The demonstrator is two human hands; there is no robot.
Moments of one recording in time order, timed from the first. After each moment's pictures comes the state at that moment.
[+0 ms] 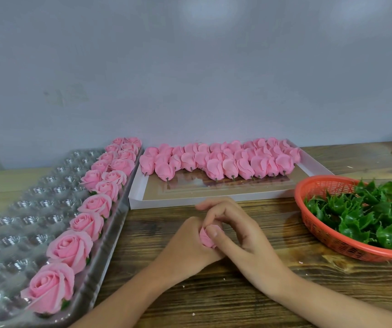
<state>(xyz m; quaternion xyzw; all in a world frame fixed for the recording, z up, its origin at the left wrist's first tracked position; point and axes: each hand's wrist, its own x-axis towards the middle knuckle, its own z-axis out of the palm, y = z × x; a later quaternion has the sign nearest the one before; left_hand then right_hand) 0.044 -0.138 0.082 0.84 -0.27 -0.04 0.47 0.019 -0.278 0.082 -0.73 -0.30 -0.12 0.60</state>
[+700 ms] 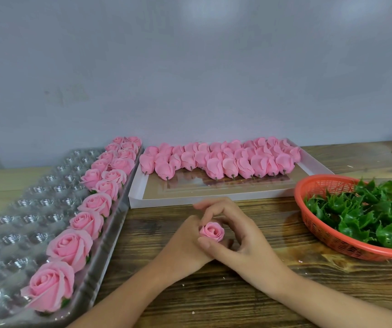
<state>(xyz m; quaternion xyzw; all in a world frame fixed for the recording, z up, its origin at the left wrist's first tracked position) 0.050 -0.141 0.075 0.87 -0.30 0.00 0.39 0.018 -0.278 0.084 -0.74 -0.30 -0.11 0.60</state>
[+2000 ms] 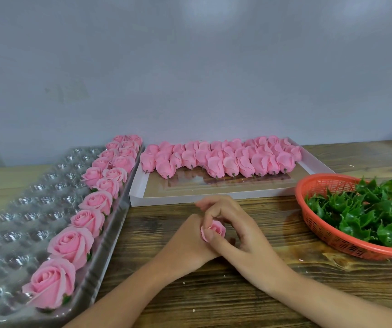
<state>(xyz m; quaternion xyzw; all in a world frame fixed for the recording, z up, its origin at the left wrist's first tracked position) 0.051 -0.141 0.073 0.86 -0.27 -0.02 0.43 0.016 -0.278 0.085 -0.76 -0.31 -0.11 0.56</state>
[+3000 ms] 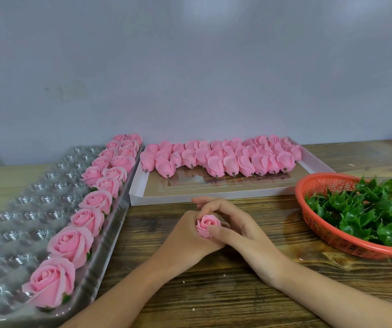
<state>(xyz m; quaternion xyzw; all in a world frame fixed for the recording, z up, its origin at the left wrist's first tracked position) 0.046 -0.139 0.085 0.83 -0.26 -0.03 0.49 0.023 -0.279 0.087 -0.69 -0.24 0.04 0.68</state>
